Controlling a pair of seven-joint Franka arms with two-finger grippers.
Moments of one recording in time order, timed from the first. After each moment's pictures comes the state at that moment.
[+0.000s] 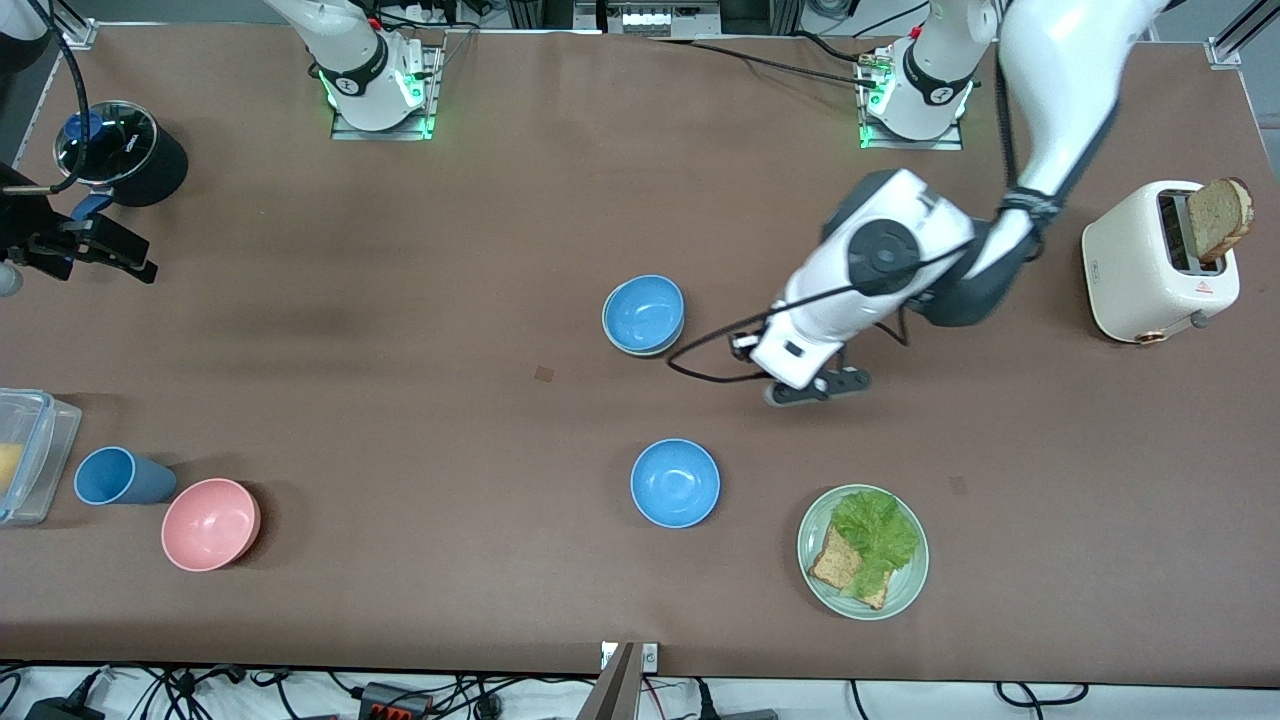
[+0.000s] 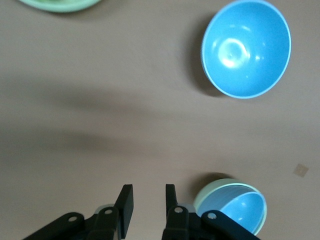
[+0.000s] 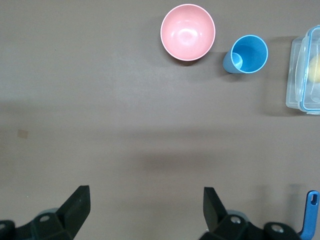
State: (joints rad) left arm 0.18 0.58 -0.78 -1.59 0.24 2.00 -0.79; right arm -0.02 0.02 -0.05 -1.67 0.00 1.72 -0.04
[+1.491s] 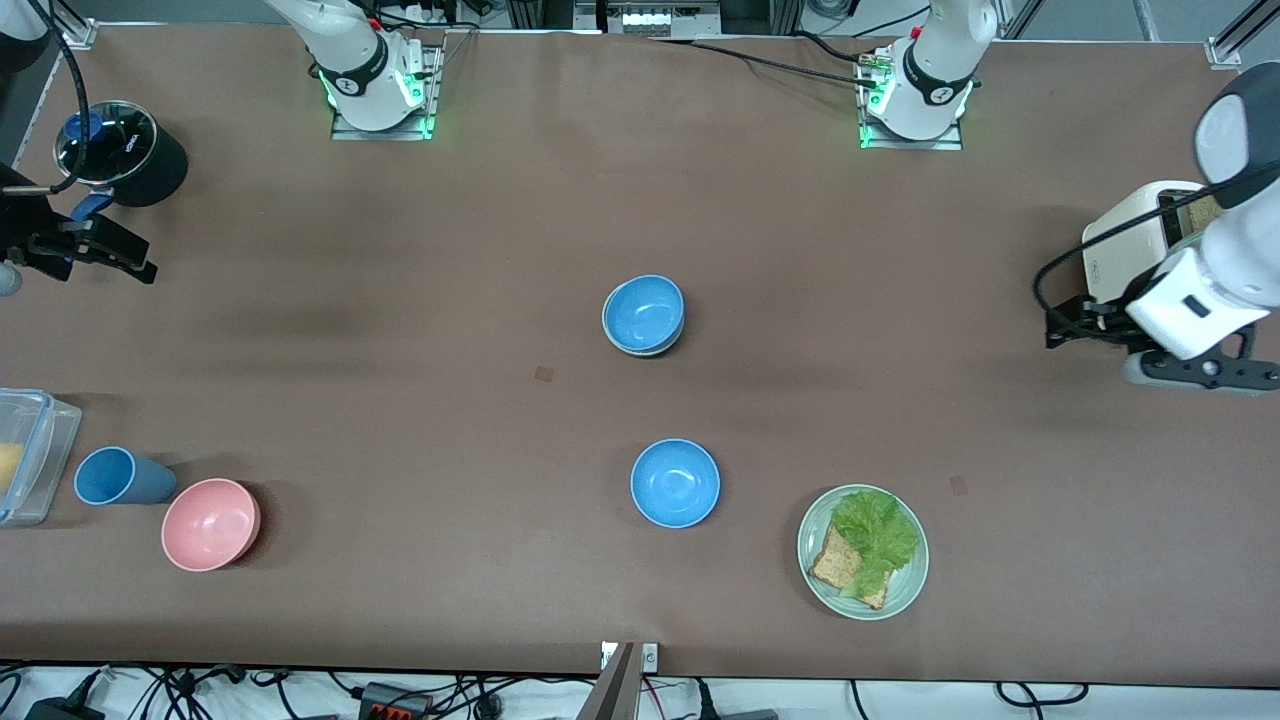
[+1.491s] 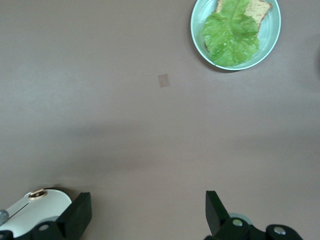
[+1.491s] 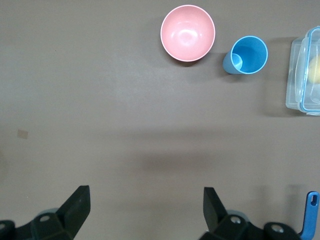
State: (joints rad) left arm 0.17 0.16 -0.16 -1.66 0.04 1.81 0.08; right arm -0.02 0.02 -0.05 -1.67 0.00 1.72 -0.04
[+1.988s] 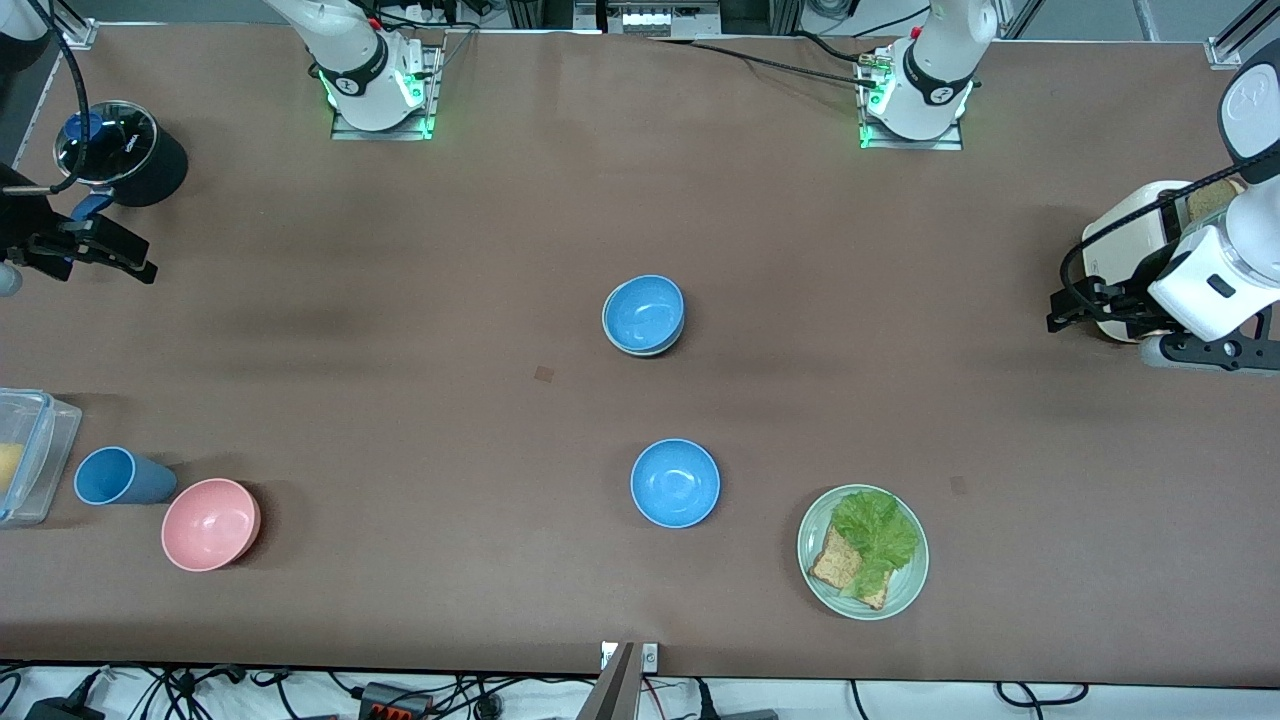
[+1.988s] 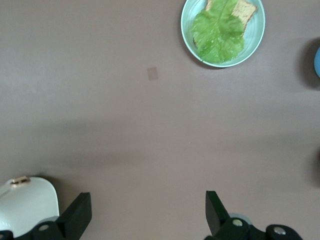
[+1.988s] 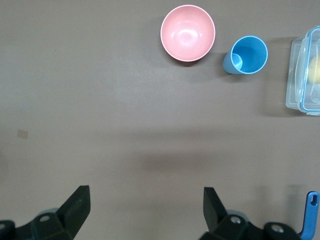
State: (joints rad) left arm 0.17 0.13 -0.16 -1.66 -0.02 1.75 0.04; right arm -0.02 0.02 -0.05 -1.67 0.00 1.72 -0.04
